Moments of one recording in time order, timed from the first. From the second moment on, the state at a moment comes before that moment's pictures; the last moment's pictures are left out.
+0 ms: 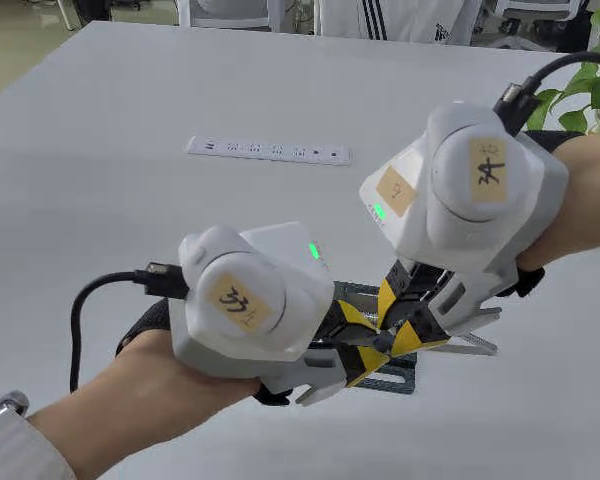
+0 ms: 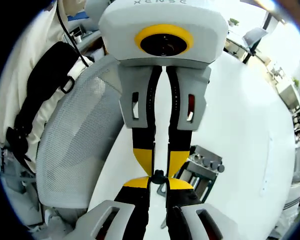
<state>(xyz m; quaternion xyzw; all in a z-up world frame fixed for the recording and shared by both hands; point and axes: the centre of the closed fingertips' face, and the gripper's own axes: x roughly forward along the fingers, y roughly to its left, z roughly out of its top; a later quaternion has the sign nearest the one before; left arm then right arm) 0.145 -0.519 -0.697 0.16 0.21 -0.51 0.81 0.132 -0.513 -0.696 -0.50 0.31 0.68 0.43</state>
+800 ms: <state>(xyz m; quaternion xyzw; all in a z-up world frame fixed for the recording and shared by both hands) 0.143 -0.514 -0.701 0.11 0.22 -0.51 0.83 0.133 -0.510 -0.691 -0.50 0.28 0.69 0.44</state>
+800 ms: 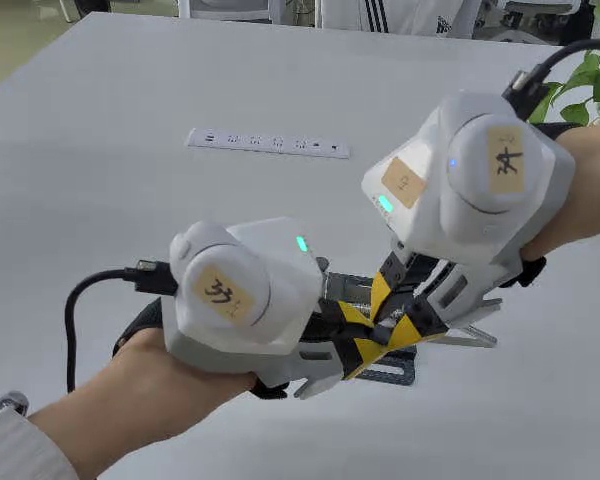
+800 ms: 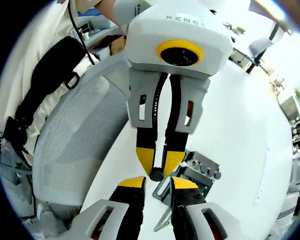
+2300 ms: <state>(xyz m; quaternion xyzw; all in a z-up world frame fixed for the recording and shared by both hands) 0.129 -0.516 -0.675 0.04 0.16 -0.54 0.83 0.117 -0.497 -0.676 -0.42 0.26 0.72 0.48</state>
